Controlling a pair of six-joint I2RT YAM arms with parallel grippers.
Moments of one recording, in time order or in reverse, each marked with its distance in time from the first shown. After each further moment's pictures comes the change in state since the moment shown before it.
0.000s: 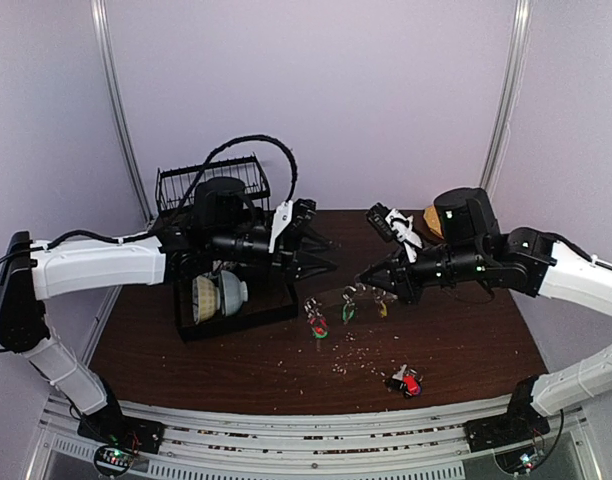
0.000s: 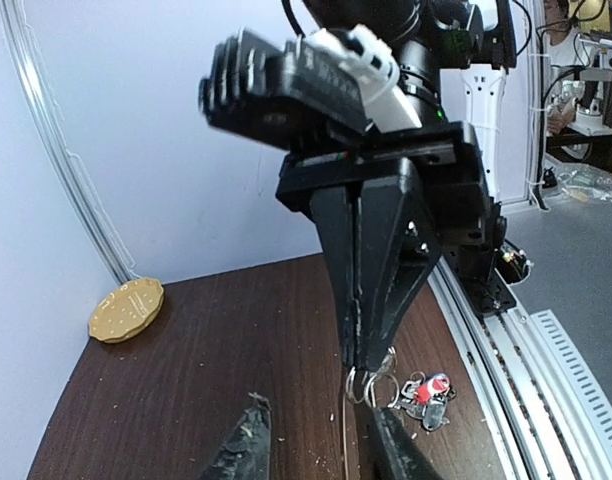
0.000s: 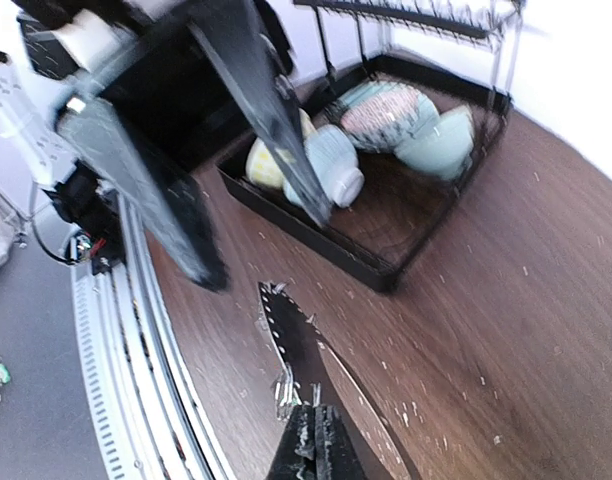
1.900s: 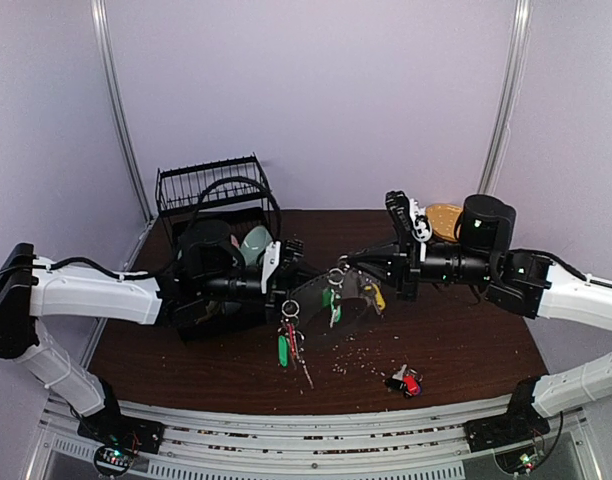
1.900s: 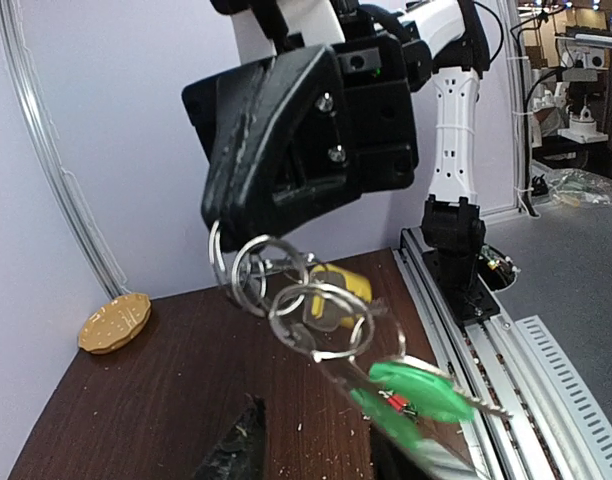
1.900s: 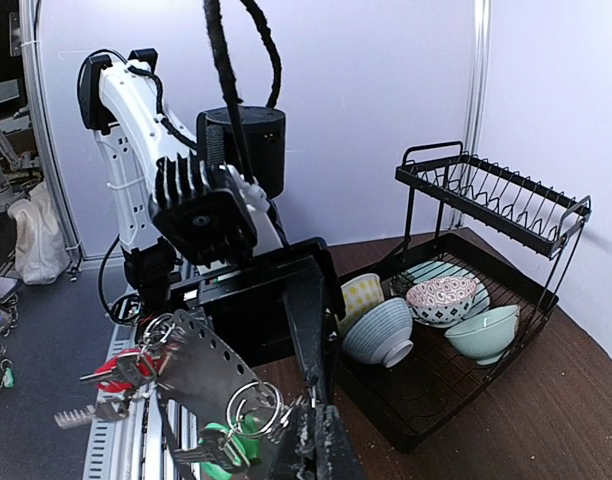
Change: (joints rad) left arm -0.092 -0.073 -0.303 0.364 -0.075 -0.074; right arm -0.016 -0.065 -0.193 0.562 -0.241 -0.099
